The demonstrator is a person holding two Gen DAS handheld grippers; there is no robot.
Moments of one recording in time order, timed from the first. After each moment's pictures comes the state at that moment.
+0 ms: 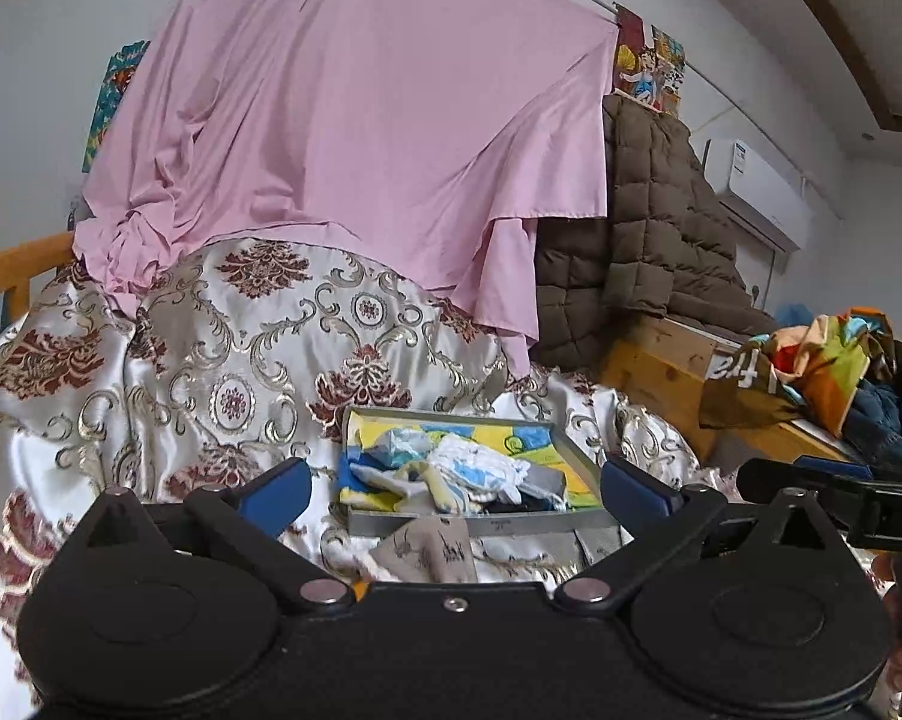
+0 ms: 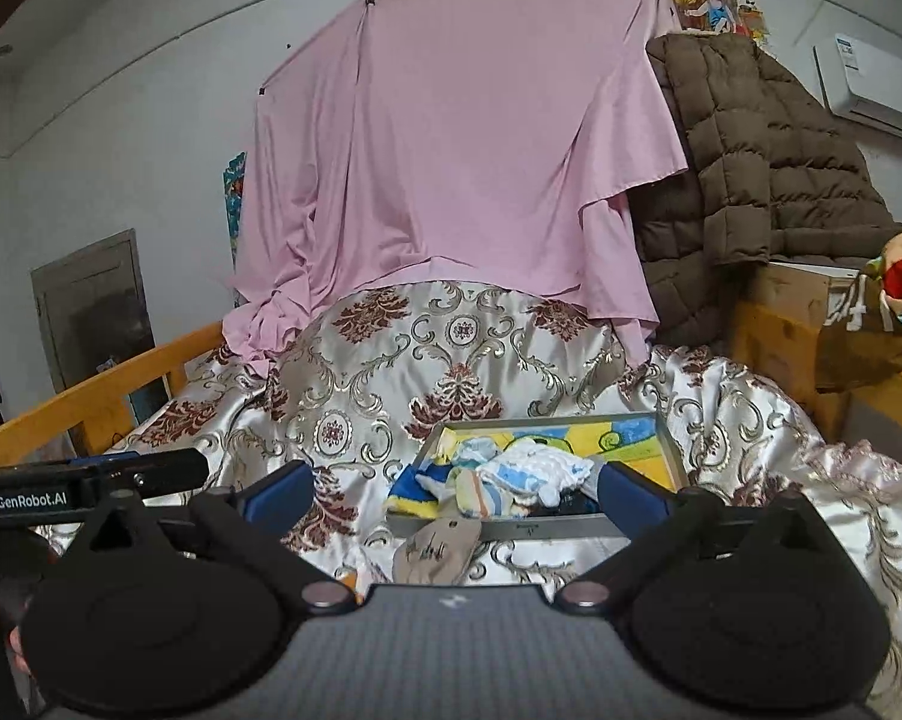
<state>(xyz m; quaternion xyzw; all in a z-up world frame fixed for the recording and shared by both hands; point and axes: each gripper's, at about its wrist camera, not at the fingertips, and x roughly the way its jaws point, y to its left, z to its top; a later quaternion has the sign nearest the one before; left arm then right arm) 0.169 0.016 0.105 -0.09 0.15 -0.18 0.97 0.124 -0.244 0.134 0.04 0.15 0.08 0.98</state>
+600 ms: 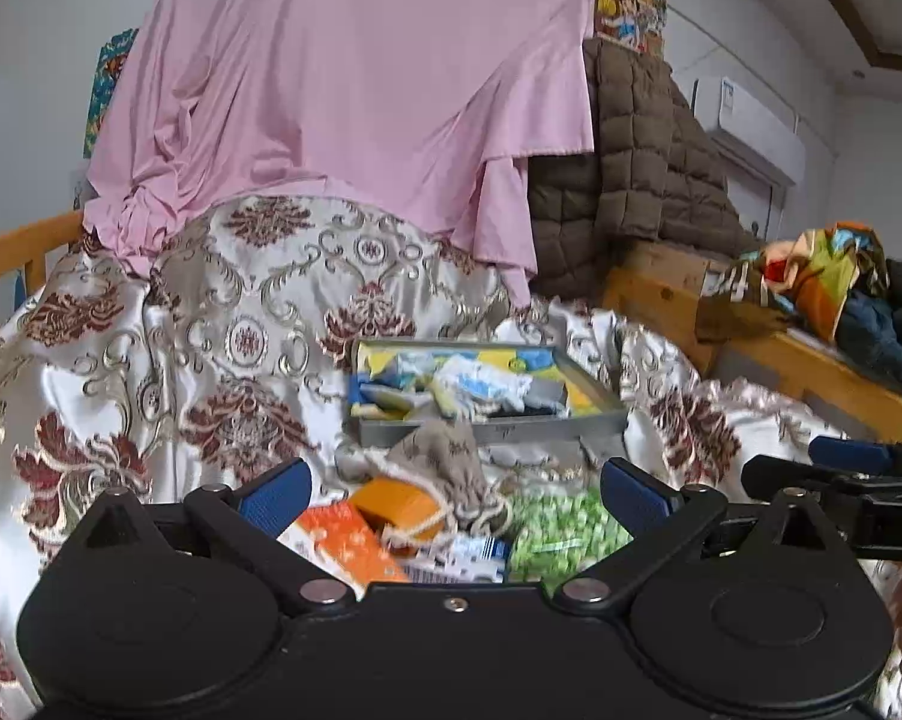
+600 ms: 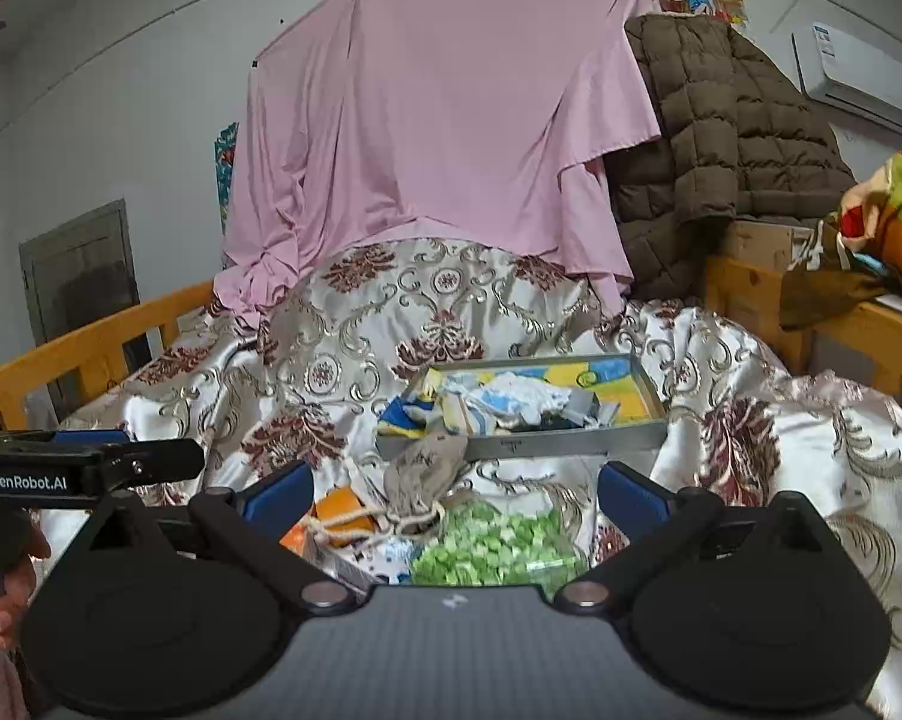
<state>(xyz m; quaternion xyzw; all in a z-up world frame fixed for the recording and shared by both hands) 0.115 0.010 0.064 -0.04 0.20 -0.17 0.96 0.065 -0.238 0.080 0.04 0.17 0.06 0.98</state>
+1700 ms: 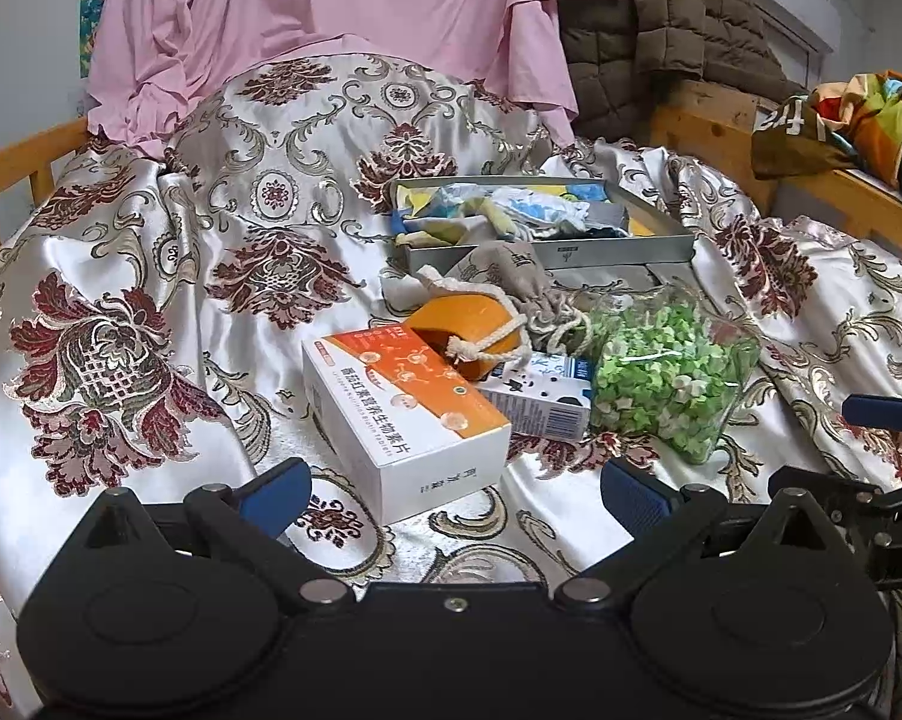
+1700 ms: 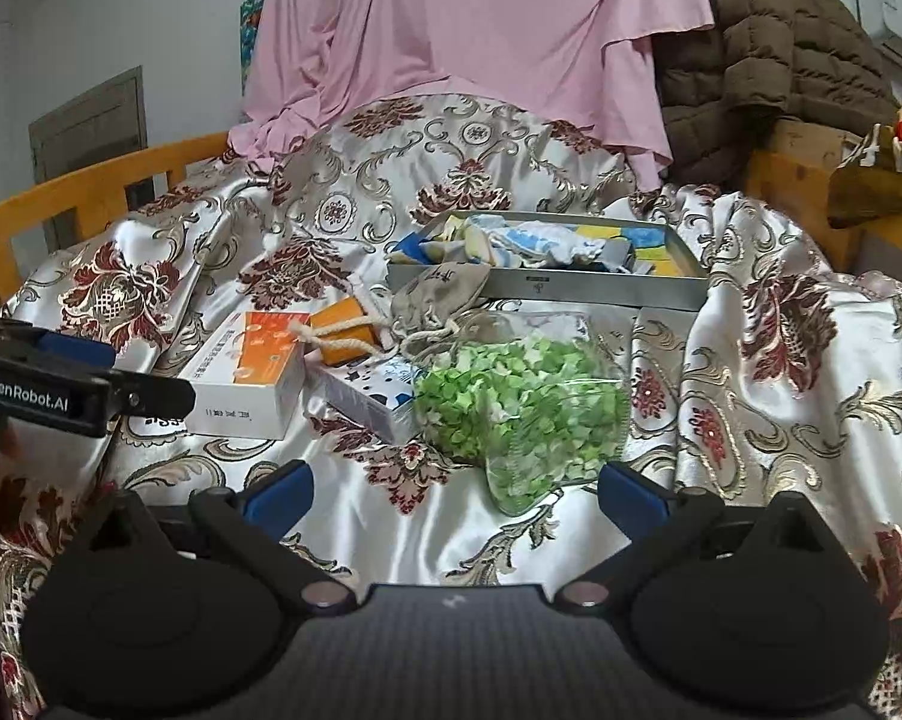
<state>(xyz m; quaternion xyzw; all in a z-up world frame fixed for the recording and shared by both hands) 0.138 0.016 -0.010 0.02 0.32 -0.14 0.94 0.082 -0.216 -0.009 -0.02 0.28 0.08 0.96</state>
